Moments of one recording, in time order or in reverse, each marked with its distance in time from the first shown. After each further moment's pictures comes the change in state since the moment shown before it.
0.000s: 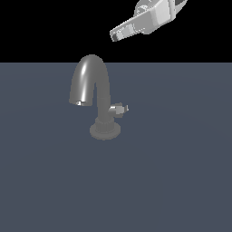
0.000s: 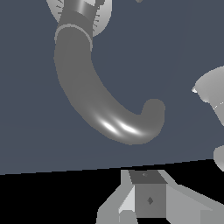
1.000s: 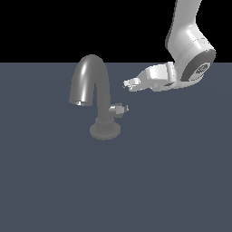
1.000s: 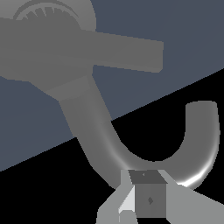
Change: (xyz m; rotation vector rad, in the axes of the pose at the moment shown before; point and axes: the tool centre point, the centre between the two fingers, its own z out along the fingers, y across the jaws) arm 0.139 -0.021 0.027 0.251 -0.485 0.455
